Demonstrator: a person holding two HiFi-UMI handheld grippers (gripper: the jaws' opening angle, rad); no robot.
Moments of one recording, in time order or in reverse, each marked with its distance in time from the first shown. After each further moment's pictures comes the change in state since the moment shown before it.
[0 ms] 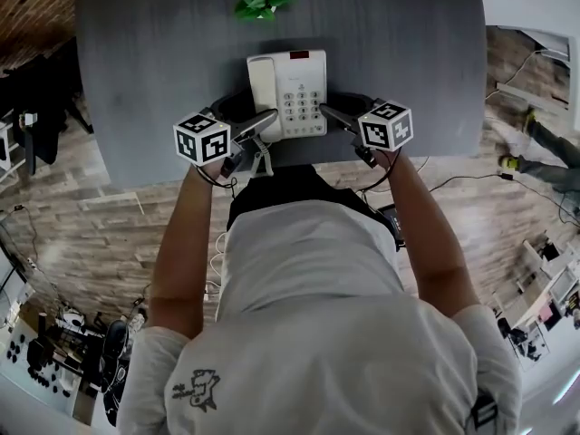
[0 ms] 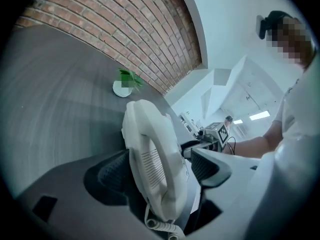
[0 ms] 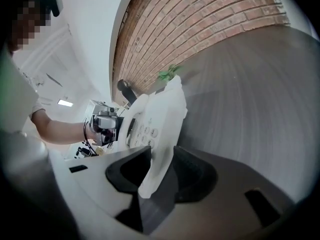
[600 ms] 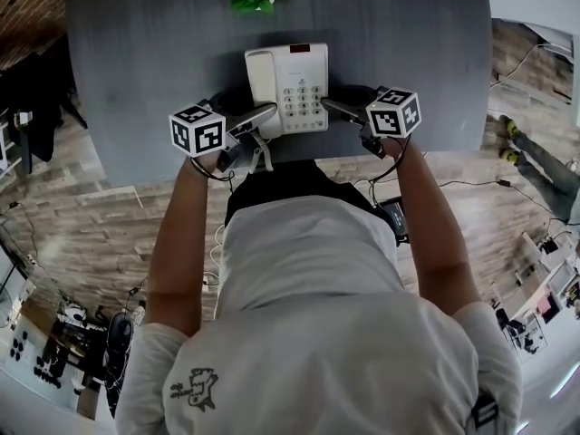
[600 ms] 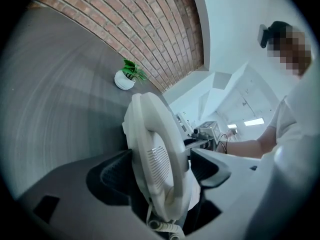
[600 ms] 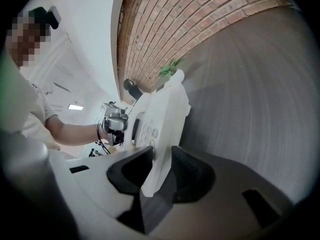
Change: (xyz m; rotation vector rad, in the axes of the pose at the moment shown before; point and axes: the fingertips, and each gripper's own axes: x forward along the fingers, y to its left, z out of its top) left arm 0.007 0.005 -0.006 -0.065 0.024 -0.075; right arm 0.003 0.004 0.001 0.034 0.059 0.131
